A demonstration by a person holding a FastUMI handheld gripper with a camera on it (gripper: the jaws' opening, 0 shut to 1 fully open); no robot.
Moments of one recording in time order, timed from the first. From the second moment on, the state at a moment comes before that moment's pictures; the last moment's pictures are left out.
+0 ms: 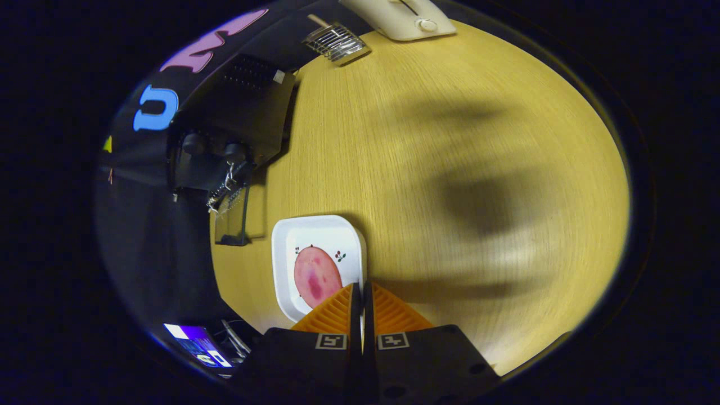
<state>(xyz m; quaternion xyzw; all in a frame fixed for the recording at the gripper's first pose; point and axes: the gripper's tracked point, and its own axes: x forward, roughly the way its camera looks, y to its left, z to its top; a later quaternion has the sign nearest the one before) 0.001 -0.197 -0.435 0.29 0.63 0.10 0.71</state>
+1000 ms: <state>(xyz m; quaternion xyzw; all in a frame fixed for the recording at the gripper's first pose) 0.019 -0.042 -0.332 0.52 0.46 -0.01 0.72</state>
